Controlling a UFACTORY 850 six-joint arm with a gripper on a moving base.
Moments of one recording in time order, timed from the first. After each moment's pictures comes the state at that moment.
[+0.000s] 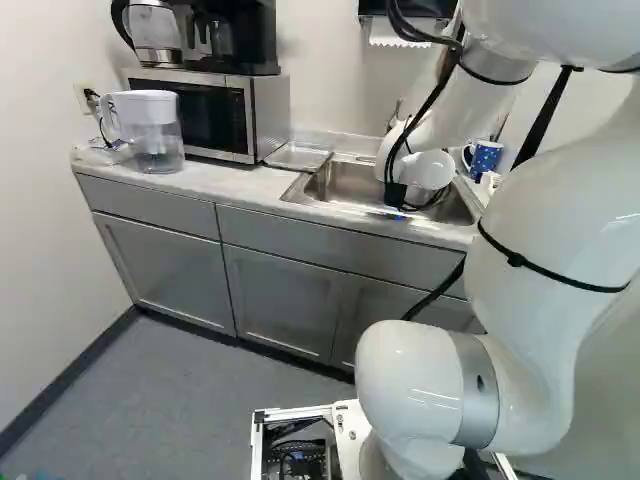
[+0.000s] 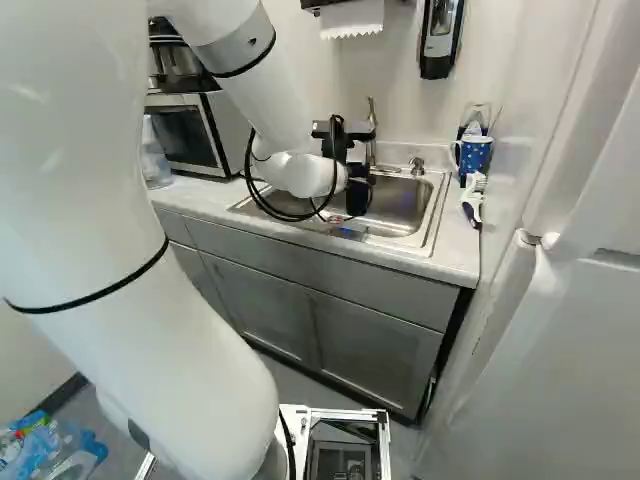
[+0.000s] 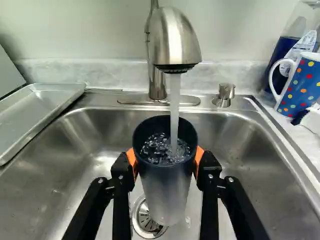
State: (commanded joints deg) arm -17.9 -1.9 -38.3 0.0 32.6 0.0
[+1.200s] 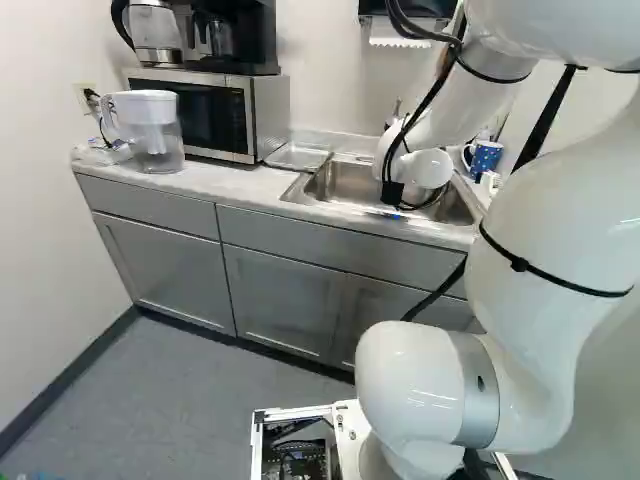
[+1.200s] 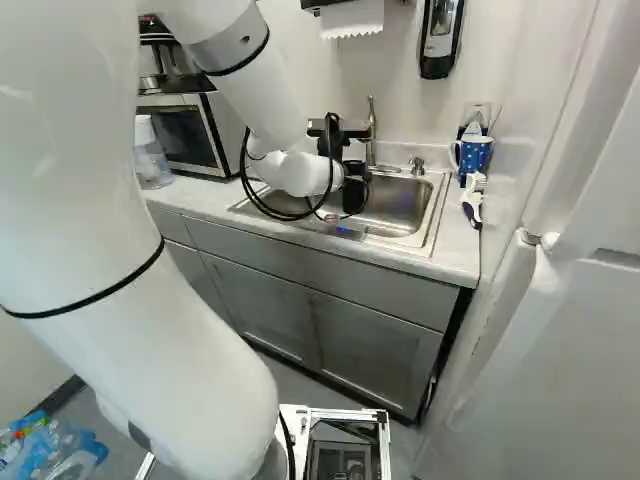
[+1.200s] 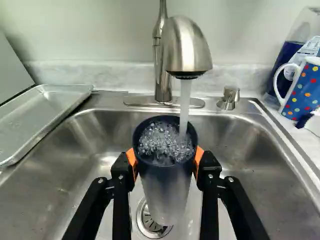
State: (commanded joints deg) arm -16.1 -0.2 -37.7 0.0 32.6 0.0
